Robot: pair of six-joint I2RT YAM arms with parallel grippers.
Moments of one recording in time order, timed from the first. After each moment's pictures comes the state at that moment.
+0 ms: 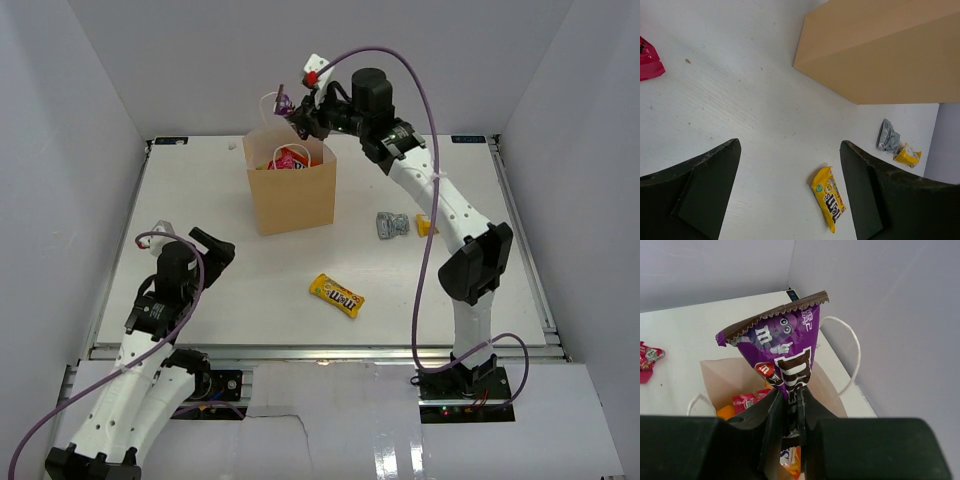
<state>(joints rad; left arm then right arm) -0.26 0.63 0.64 -0.55 -0.23 -0.93 0.58 1.98 2.18 -0.28 -0.50 -0.31</state>
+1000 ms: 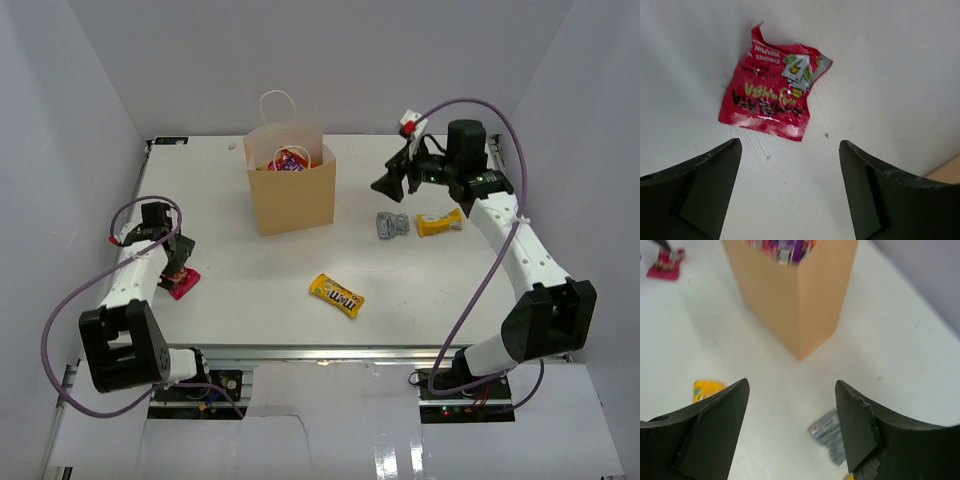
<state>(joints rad) 0.17 1.28 0.87 -0.71 -0.29 -0.98 0.25 1.50 1.45 -0.32 -0.78 -0.34</state>
